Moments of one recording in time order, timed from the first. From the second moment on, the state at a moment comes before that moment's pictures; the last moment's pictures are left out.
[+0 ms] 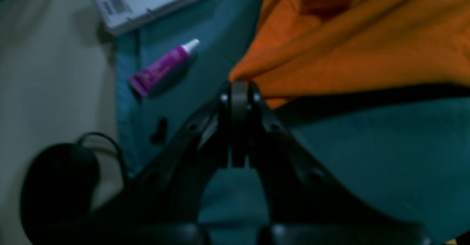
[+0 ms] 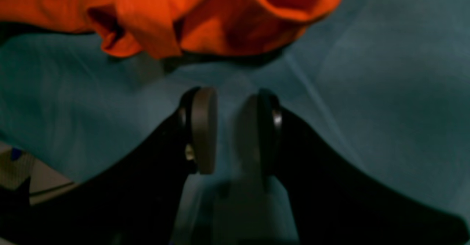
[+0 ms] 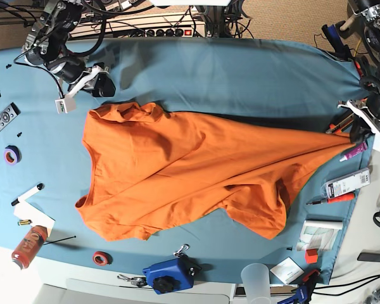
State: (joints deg) left arm 13.7 -21.0 -33.6 106.0 -35.4 -30.6 51.9; right arm -15.5 5.5 37.3 99.6 44.7 39.8 -70.3
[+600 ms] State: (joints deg) left arm 13.7 -21.2 -33.5 106.0 -35.4 -30.6 50.7; right arm -6.4 -0.1 34.5 99.5 31.1 38.7 -66.2
